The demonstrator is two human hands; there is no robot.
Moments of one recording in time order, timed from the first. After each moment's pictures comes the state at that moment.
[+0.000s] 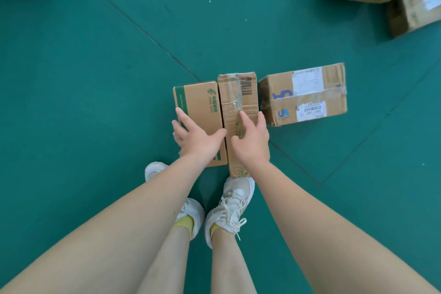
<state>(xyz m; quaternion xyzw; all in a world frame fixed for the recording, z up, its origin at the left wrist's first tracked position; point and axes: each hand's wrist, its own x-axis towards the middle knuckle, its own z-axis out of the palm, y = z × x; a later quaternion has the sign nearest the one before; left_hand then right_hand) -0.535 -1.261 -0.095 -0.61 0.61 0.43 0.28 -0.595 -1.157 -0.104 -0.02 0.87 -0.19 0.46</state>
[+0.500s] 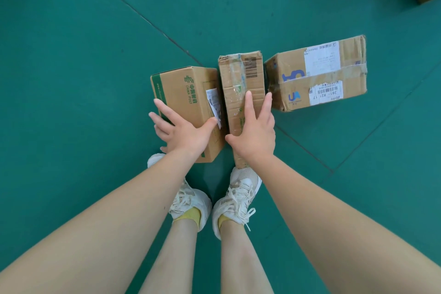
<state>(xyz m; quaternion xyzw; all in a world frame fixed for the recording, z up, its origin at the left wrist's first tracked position) -0.511 -1.276 -0.118 -0.65 0.62 0.35 0.27 -0.578 -1.155 -0.132 -0.11 0.89 -0.06 0.43</state>
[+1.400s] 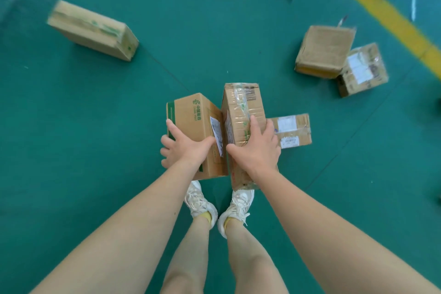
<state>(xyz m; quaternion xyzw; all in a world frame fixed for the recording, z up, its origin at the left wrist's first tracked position) -0.536 -1.365 0.158 -0.67 0.61 0.32 0.28 -0.617 -1.248 0.167 -0.08 0.91 -0.07 0.39</state>
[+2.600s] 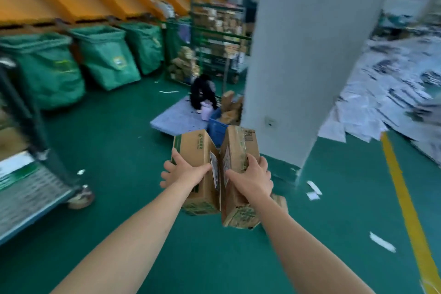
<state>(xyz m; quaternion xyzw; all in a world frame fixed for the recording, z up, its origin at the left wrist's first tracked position) -0.306 -1.326 0.678 -0.91 0.23 0.25 -0.25 -0.461 -1.375 0.689 -0.70 0.63 -0.14 0.30</state>
